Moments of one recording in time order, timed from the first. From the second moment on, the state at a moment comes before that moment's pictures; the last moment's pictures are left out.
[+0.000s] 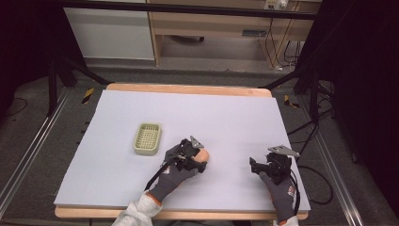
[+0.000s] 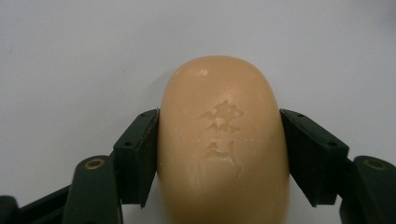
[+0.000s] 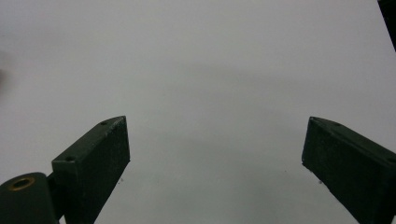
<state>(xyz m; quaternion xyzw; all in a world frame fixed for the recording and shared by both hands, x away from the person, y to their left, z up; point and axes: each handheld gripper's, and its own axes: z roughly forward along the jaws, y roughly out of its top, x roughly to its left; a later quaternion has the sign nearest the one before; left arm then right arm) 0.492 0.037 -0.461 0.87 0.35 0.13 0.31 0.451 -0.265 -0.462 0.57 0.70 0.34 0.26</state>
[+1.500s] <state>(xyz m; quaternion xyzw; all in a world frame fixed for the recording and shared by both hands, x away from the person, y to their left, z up) 0.484 0.135 -0.412 0.82 0.40 0.16 0.37 0.449 -0.261 -0.461 0.56 0.71 0.33 0.27</state>
